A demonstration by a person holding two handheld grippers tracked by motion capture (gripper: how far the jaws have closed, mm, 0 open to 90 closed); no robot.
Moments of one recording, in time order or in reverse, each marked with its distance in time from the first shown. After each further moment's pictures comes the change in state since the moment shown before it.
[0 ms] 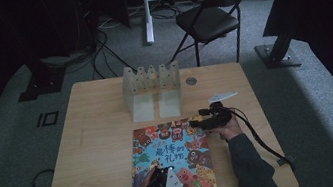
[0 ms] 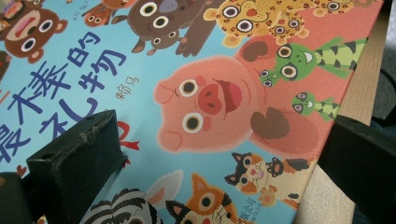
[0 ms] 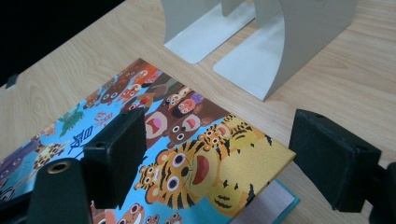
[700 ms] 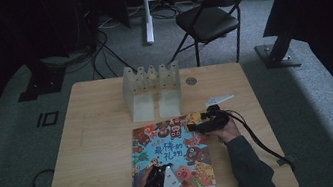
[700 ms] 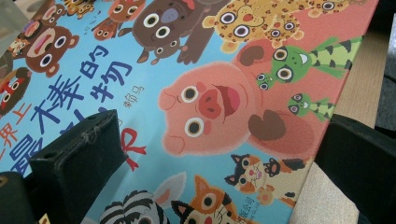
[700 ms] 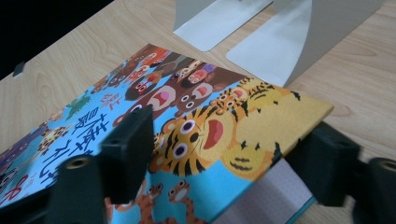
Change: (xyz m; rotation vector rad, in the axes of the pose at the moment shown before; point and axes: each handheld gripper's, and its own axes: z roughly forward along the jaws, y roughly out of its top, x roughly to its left) left arm 0.003 0.006 -0.010 -0.046 0.035 0.017; right arm 0.005 -0.006 0.008 0.036 0.030 -0.014
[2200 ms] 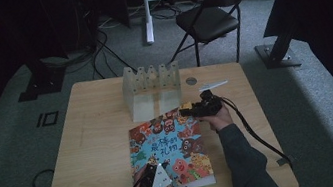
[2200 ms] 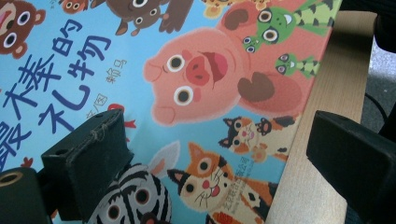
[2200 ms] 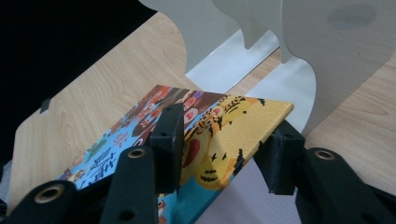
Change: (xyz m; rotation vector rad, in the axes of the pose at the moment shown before) left arm 0.016 -0.007 -0.014 -0.041 -0.052 -0.062; right arm -0.003 0.049 0.007 -0.033 0.056 0.064
